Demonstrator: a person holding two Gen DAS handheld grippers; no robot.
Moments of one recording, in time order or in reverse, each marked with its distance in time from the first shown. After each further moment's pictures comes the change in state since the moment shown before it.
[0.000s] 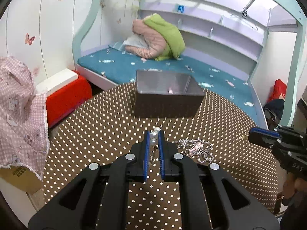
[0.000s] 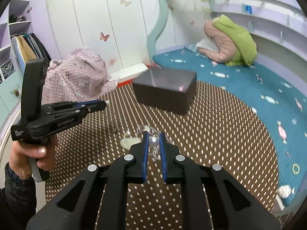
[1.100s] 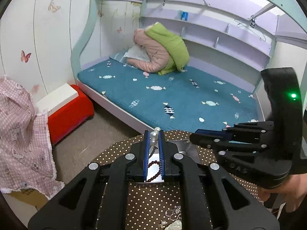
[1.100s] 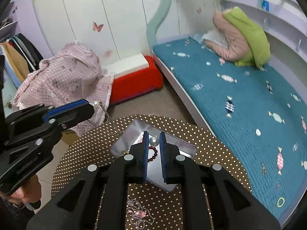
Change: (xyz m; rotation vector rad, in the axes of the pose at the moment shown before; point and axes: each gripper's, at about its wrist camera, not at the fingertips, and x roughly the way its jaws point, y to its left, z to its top) left arm 0.037 -0.012 0.169 0.008 0.013 0.035; right arm 0.109 -0.047 0.158 0.013 0.216 0.011
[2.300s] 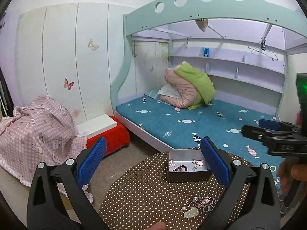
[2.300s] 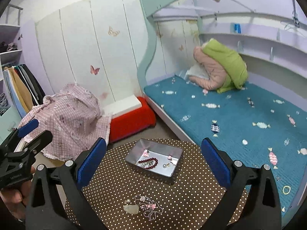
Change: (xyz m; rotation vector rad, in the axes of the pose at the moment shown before) left arm -0.167 -0.017 -0.063 -0.002 -0.322 0.275; right arm -0.144 0.025 -0.063 0.063 -0.384 -0.065
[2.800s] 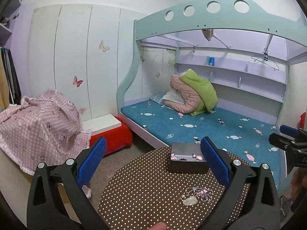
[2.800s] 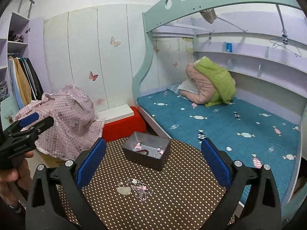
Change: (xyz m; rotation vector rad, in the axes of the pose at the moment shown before) left arm -0.060 0.012 -0.043 -0.066 -0.054 0.030; right arm -0.067 0.008 -0.059 -0.064 -0.100 -0.082
